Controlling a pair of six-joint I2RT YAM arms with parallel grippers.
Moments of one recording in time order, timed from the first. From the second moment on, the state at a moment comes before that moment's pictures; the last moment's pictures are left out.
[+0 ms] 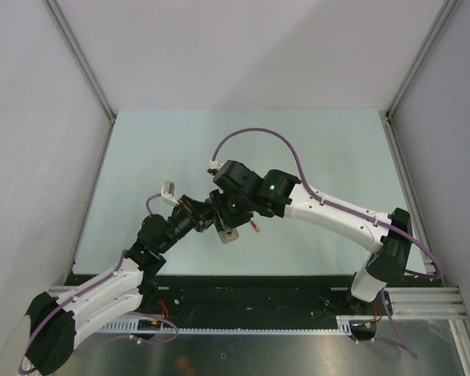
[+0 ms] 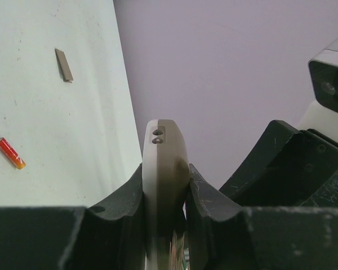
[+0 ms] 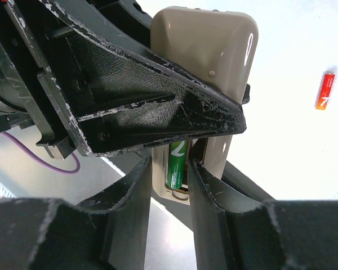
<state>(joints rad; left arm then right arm) -0.62 0.77 0.19 0.62 0.18 -1.36 1.10 1.66 1.65 -0.91 -0.04 0.61</state>
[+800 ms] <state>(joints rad) -0.62 0.77 0.19 0.63 0.16 -1.36 1.15 1.67 1.69 -0.95 0.09 0.61</state>
